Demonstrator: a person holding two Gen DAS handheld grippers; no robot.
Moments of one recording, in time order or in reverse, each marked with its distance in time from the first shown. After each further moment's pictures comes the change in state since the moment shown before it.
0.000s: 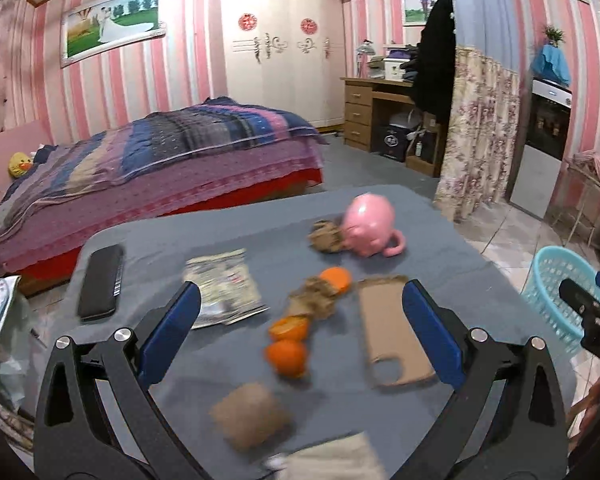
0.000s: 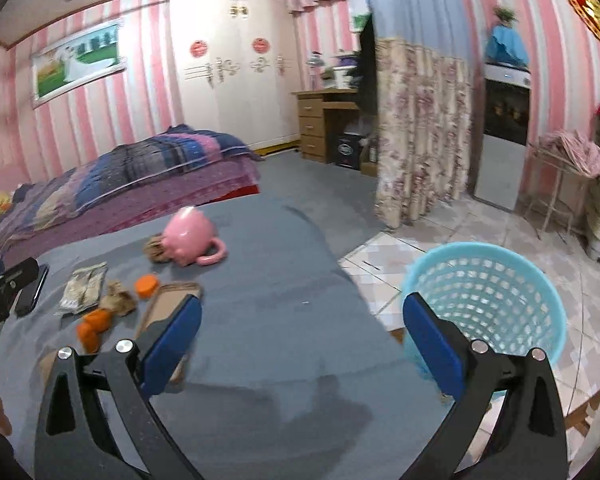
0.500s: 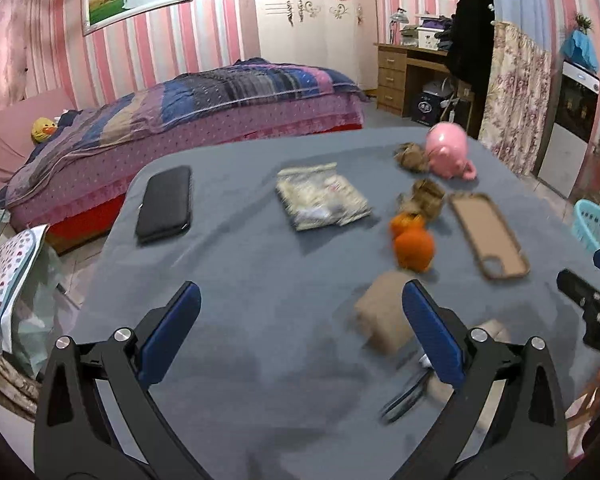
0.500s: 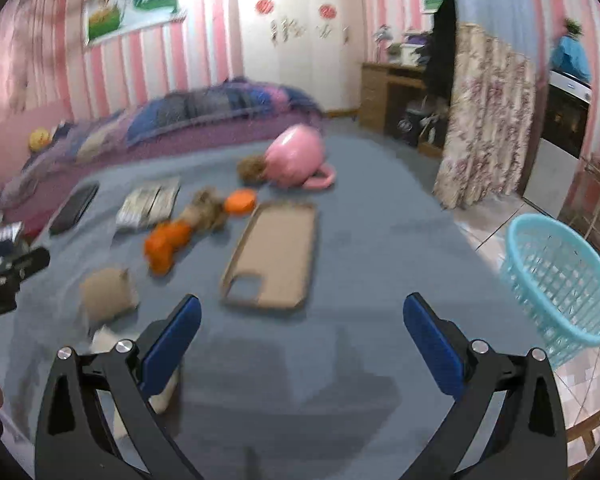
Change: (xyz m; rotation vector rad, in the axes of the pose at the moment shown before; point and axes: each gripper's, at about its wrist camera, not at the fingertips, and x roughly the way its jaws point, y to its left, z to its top) left arm -0.005 0.105 -0.082 -0.034 0.127 0.082; right arm 0.002 0.106 -0.070 -0.152 0.135 0.140
